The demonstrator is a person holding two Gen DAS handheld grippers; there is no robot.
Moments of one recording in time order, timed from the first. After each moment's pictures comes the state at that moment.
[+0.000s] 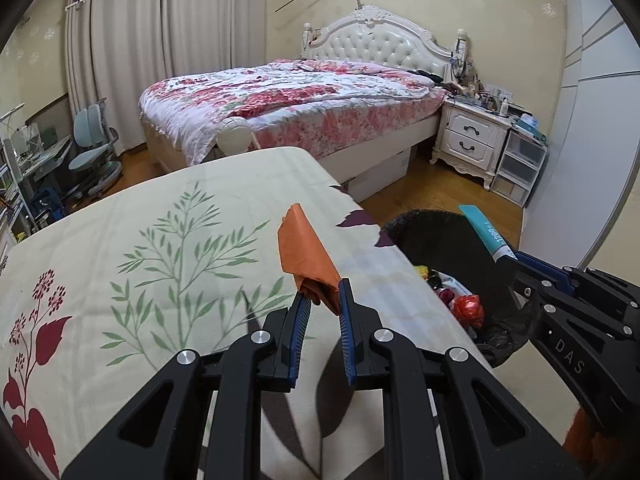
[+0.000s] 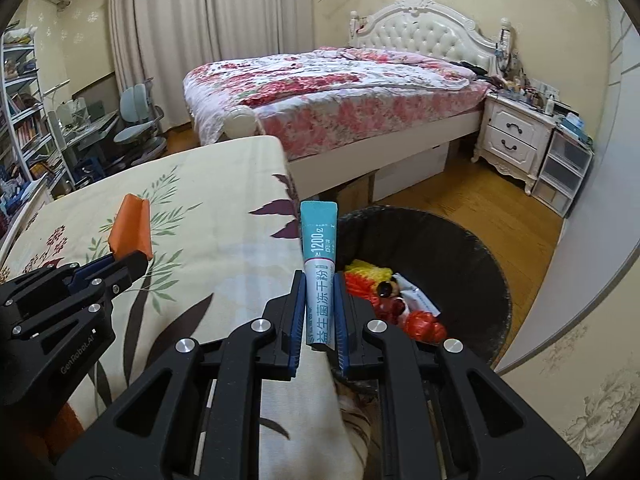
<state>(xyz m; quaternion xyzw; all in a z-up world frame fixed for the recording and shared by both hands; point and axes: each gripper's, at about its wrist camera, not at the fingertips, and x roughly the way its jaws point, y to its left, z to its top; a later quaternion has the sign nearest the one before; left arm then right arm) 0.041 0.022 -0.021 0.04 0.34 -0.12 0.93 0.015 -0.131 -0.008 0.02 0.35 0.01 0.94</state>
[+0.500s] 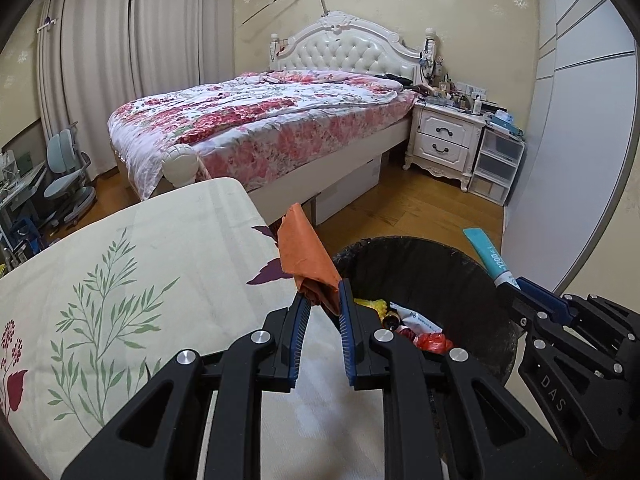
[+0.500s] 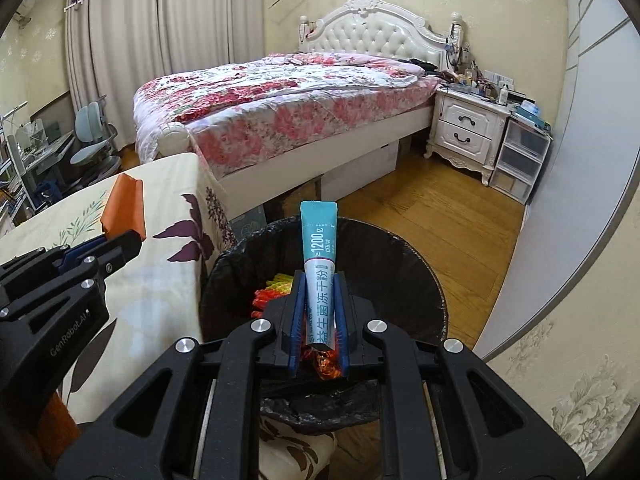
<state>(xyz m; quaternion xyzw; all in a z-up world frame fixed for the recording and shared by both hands) 0.086 -0.048 -0.023 0.05 0.32 -0.15 0.93 0.039 -0.195 -0.024 0.03 0.34 -0.07 0.94</state>
